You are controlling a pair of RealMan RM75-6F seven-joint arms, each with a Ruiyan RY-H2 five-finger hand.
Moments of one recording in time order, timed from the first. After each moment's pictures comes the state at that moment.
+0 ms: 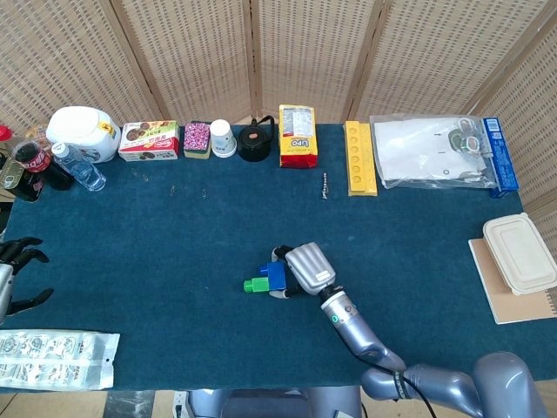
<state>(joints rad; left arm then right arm) -0.13 -1.01 -0.06 -1.65 1.52 1.47 -0.02 0.71 -1.84 0.19 -1.28 -1.37 1.05 -0.20</state>
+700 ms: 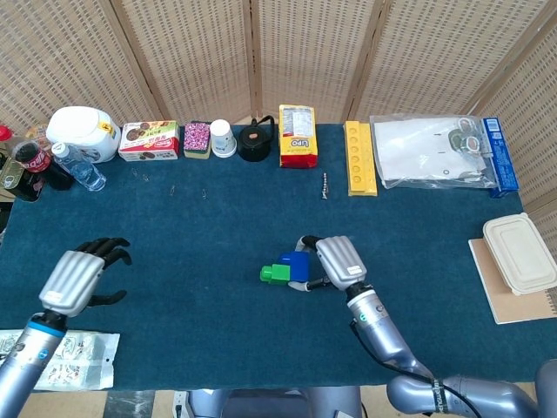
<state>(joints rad) -0.32 -1.05 -0.09 -1.91 1.49 1.20 0.19 0.63 -1.57 0.25 -1.72 -1.14 1.09 -0.32</state>
